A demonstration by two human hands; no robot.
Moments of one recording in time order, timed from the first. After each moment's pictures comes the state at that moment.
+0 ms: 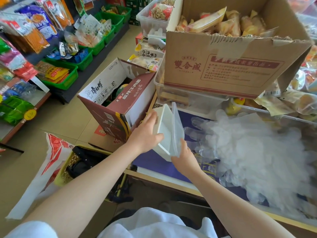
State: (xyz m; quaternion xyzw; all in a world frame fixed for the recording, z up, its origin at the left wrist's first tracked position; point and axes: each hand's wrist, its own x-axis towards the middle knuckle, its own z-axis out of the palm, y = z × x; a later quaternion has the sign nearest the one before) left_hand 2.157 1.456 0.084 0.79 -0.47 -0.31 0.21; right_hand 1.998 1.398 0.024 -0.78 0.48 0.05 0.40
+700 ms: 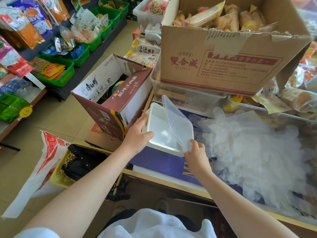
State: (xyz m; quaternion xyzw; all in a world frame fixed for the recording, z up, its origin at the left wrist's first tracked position) left_hand 2.154 1.462 0.062 0.74 -0.35 -0.38 0.42; right_hand 1.968 1.372 0.011 -0.74 0.57 0.02 0.35
